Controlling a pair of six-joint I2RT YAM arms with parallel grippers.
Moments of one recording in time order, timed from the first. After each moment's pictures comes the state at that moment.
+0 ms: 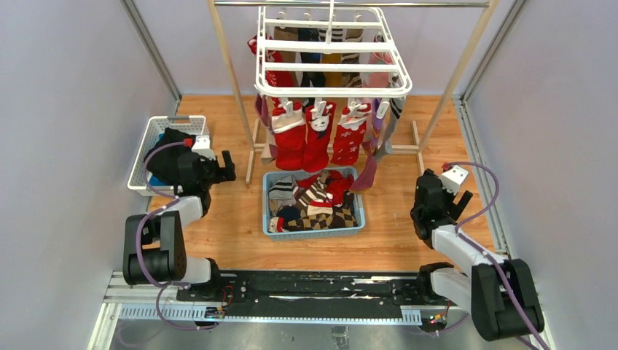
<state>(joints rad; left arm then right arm) 0.13 1.36 0.50 0.43 0.15 -0.02 0.17 1.02 0.28 0.26 0.91 0.28</state>
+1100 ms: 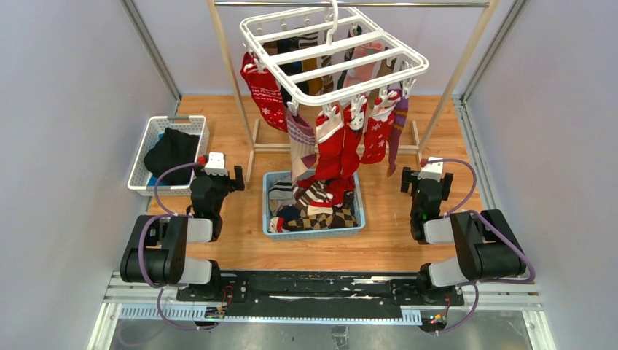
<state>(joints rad) -0.02 1.37 0.20 1.04 0.01 0.06 0.11 1.43 0.20 1.01 0.43 -0.10</state>
